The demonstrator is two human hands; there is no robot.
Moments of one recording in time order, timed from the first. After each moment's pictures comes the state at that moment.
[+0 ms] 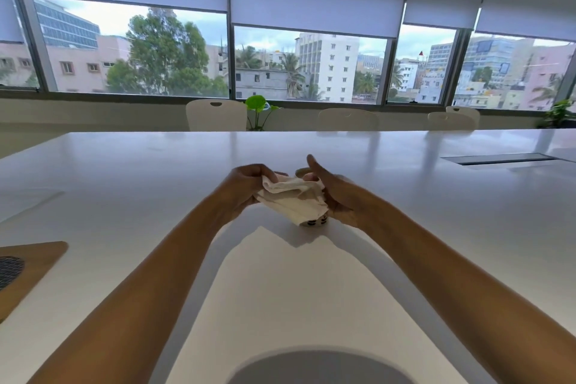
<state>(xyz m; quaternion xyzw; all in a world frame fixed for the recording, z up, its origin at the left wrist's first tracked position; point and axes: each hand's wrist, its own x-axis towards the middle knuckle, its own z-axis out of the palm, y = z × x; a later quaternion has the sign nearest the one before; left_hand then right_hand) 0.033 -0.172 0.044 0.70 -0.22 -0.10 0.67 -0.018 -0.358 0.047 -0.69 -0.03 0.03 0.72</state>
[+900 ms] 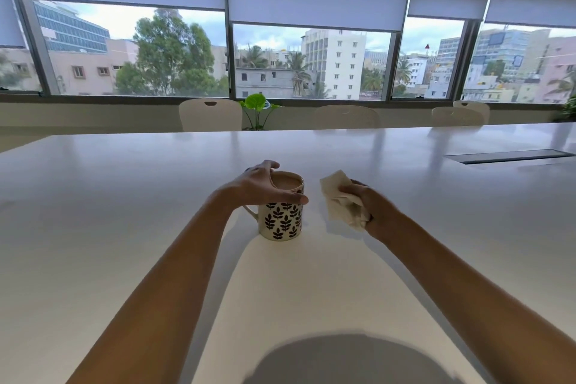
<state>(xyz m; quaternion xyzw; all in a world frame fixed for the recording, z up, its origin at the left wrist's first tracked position) 0.087 -0.269 0.042 0.92 -0.24 -0.03 0.31 0.016 -0.479 0.012 -0.65 0.11 -0.09 0.74</state>
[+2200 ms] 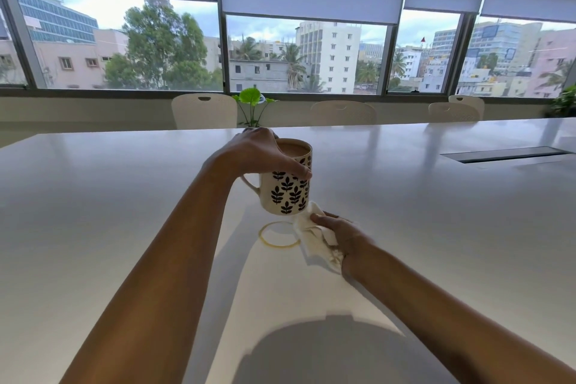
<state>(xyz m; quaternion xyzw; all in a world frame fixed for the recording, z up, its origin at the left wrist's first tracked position) 0.079 -0.268 0.111 0.92 -0.27 0.07 0.28 0.010 -0.427 -0.017 -0.56 0.19 -0.02 0.81</state>
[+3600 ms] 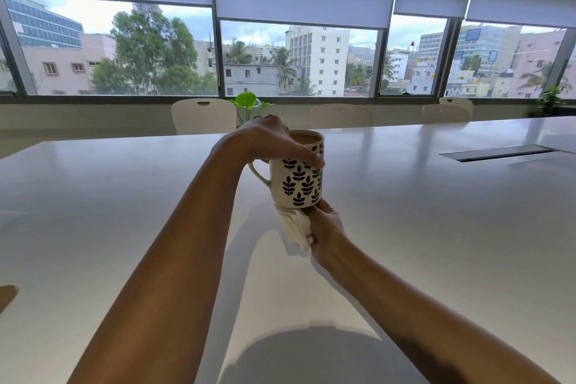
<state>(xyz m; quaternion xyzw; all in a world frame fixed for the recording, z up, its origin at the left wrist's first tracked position) 0.072 -0.231 0.141 0.92 -0.29 0.04 0.27 0.010 -0.339 0.003 -0.52 0.11 -0.13 0.84</state>
